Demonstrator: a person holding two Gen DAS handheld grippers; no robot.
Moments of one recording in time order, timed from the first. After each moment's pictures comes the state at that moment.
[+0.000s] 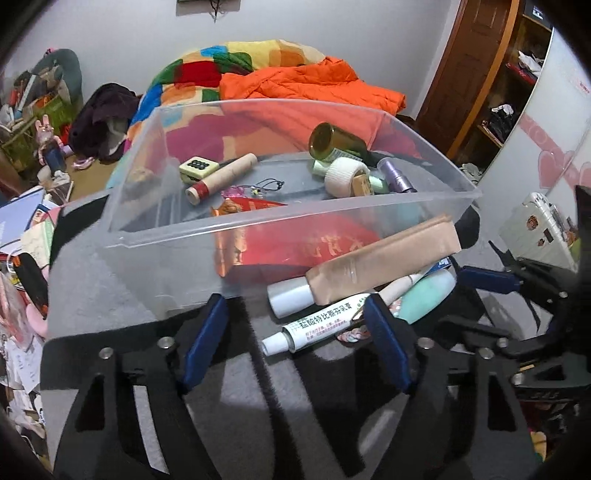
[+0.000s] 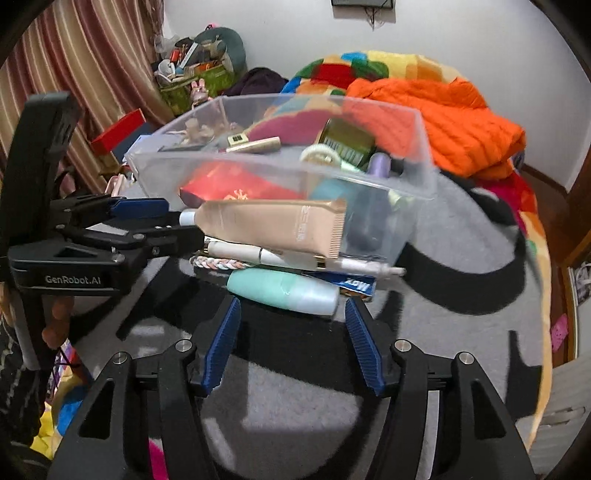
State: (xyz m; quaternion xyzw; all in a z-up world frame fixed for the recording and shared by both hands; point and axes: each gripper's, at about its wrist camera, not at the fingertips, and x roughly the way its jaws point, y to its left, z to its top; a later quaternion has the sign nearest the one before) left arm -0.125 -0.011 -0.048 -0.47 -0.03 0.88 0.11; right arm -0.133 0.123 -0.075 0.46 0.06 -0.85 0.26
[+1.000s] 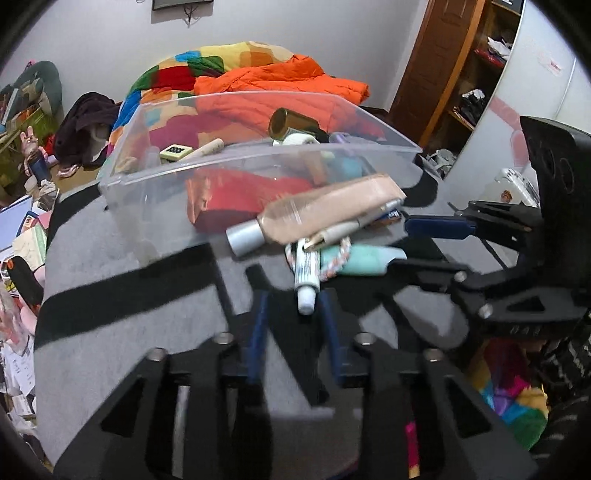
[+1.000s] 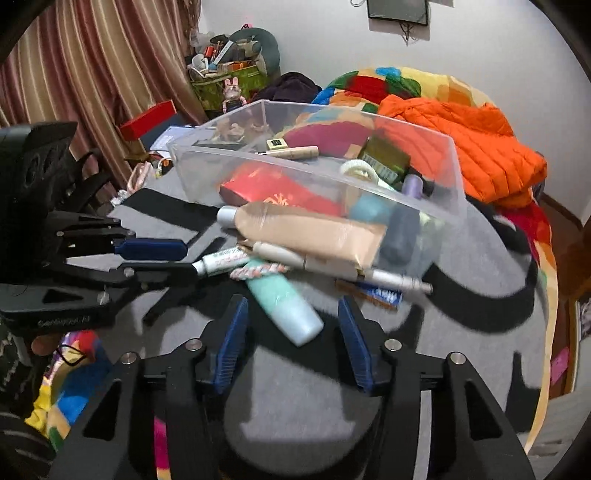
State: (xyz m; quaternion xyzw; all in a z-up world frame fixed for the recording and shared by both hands) left arm -0.076 0.002 -0.041 -0.46 -0.01 0.88 0.15; right arm -0.123 0.112 -0.066 0.43 0.10 -0.84 0.31
